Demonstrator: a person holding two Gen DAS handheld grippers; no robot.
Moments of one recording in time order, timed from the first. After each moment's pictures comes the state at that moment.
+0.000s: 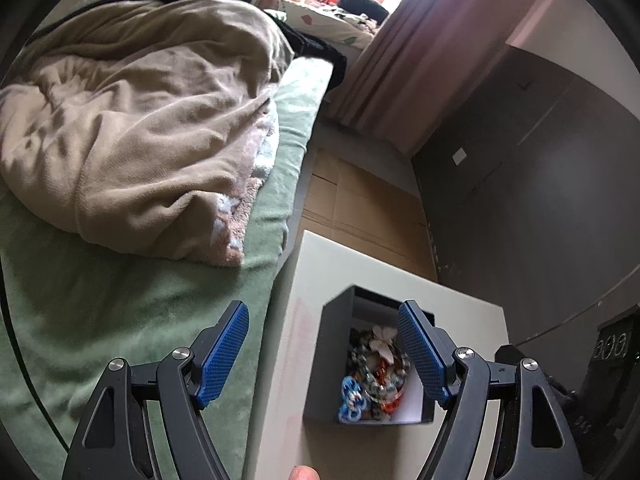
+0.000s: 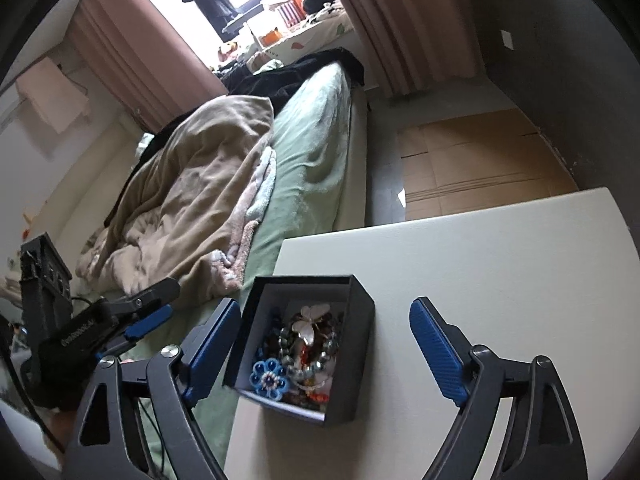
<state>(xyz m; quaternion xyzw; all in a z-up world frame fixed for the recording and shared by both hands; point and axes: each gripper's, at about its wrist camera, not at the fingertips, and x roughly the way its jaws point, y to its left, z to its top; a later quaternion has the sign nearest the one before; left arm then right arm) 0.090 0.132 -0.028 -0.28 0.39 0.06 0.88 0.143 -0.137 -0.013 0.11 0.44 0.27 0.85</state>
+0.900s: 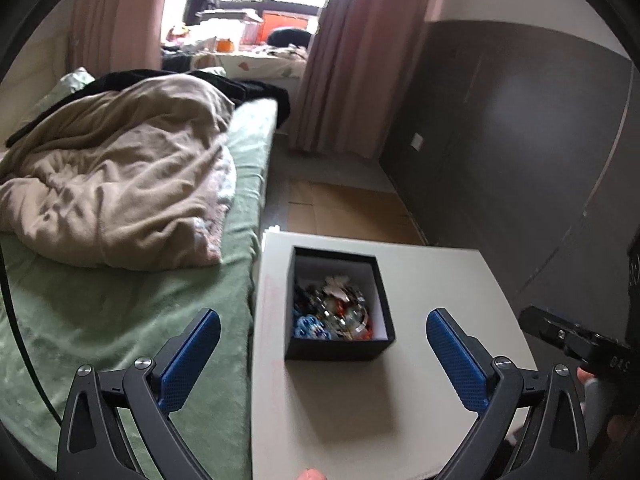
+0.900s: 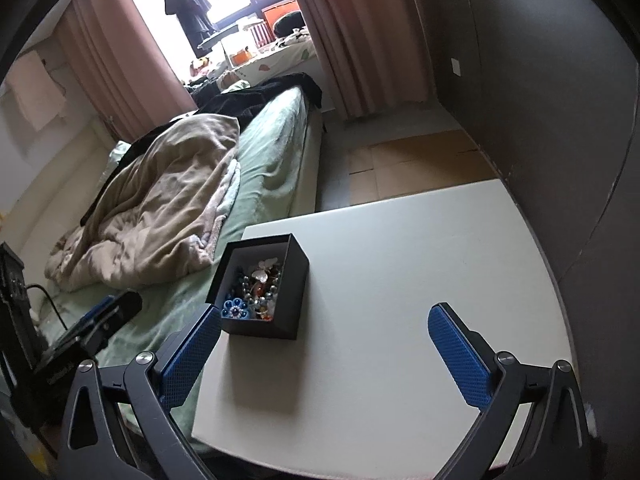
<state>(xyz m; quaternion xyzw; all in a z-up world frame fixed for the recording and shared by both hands) 0.015 0.054 0.006 -0.14 0.35 0.02 0.93 0.061 -0.200 0.026 0.06 0.42 0.20 0.88</state>
